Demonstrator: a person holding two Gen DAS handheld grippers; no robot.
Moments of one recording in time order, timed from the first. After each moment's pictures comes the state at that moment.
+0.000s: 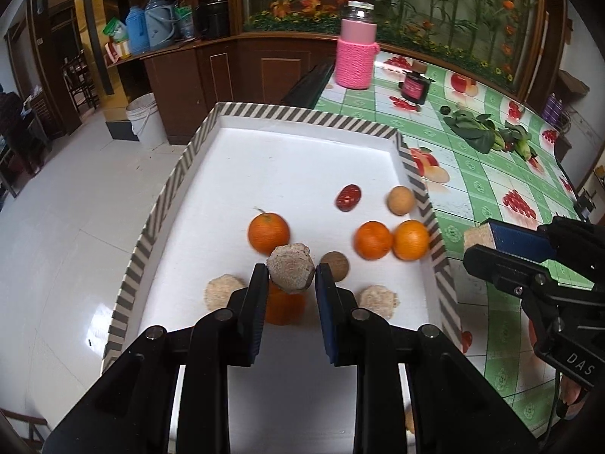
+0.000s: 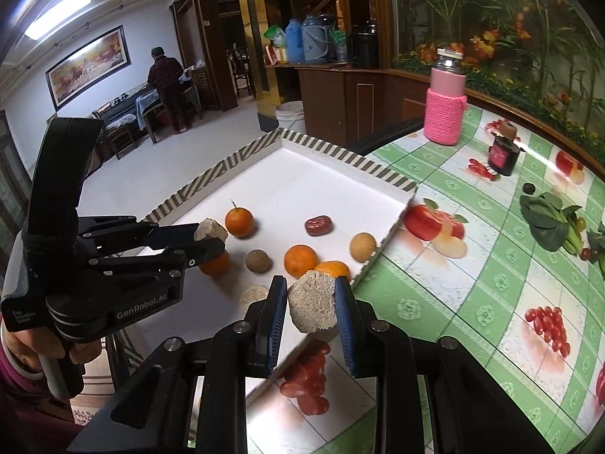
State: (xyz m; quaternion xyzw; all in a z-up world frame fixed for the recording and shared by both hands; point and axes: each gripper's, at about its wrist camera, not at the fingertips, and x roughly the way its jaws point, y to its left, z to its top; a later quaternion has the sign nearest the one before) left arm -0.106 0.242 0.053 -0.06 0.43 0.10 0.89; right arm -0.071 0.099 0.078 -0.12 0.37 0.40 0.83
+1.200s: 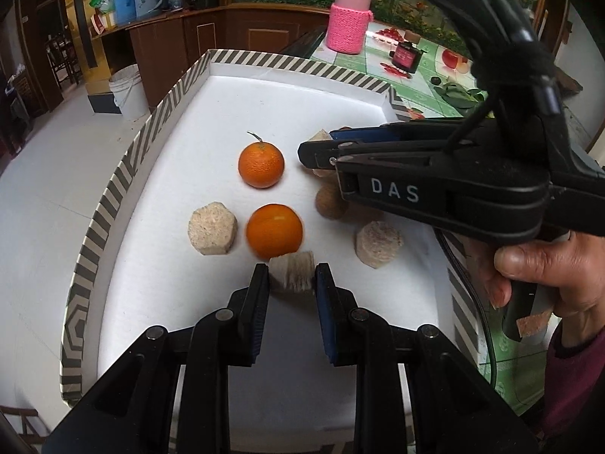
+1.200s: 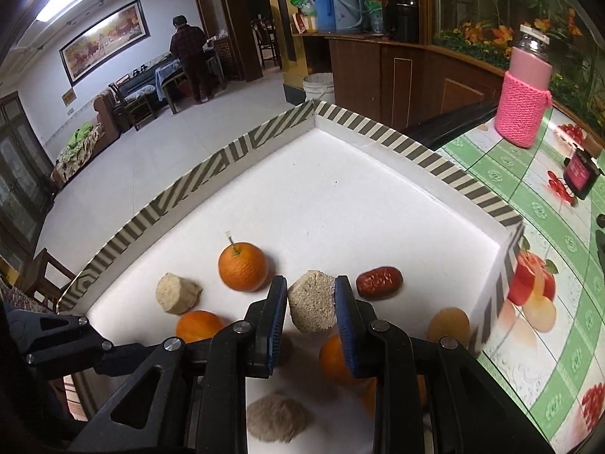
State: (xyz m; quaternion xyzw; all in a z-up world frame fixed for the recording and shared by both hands) left arm -0.123 0.247 0.024 -0.08 0.47 0.07 0.88; right arm -0.015 0.203 0.032 -0.15 0.41 0.45 0.78
